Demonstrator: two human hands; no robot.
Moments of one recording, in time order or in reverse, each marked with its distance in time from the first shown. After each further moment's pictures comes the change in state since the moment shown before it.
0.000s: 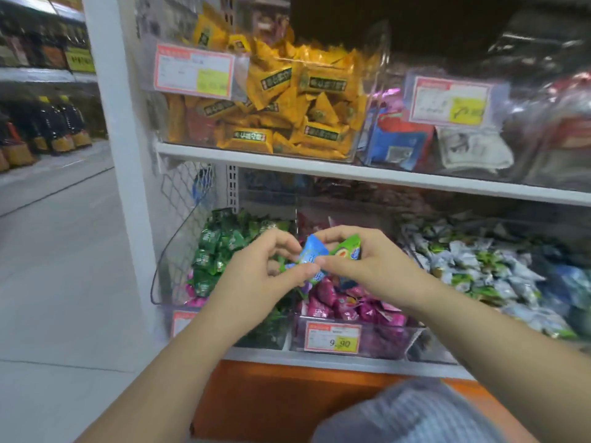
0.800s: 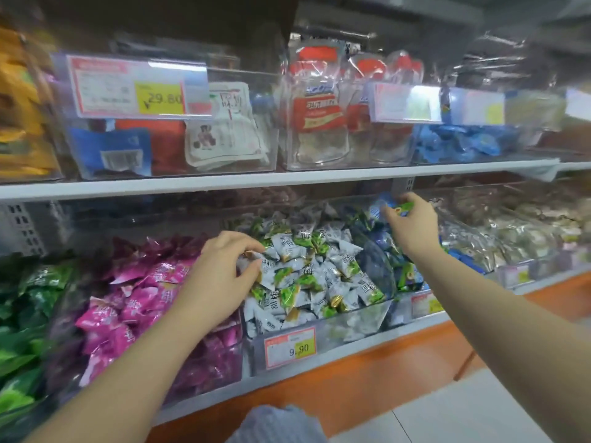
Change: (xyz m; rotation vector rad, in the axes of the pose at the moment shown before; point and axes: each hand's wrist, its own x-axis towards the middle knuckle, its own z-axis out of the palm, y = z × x) left_hand 0.086 0.018 0.199 0.502 -0.212 0.264; right_hand -0.101 0.148 -0.276 -0.402 1.087 0.324
